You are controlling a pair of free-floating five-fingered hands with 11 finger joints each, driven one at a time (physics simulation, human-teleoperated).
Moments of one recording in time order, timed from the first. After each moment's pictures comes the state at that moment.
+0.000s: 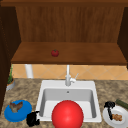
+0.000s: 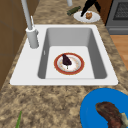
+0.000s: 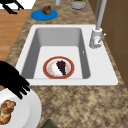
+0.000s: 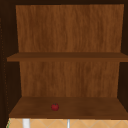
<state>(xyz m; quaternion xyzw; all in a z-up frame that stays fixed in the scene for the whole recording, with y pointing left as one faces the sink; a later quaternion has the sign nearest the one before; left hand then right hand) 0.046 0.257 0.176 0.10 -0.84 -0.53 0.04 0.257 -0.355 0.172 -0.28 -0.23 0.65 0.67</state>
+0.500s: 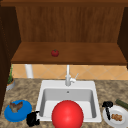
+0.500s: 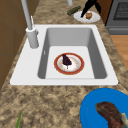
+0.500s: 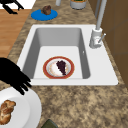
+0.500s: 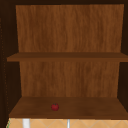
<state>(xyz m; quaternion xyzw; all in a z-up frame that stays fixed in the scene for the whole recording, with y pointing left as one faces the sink) 0.046 0.257 0.176 0.10 -0.84 -0.53 0.04 0.259 -0.340 0.173 -0.27 -0.23 0.65 0.68</state>
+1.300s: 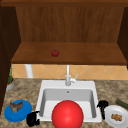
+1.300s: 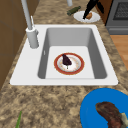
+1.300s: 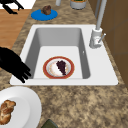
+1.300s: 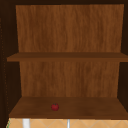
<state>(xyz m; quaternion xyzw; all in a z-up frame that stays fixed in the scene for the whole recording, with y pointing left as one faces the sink) 0.046 0.257 0.176 0.10 -0.84 -0.53 0.04 0.258 -0.302 0.186 -0.21 -0.23 0.64 0.70</state>
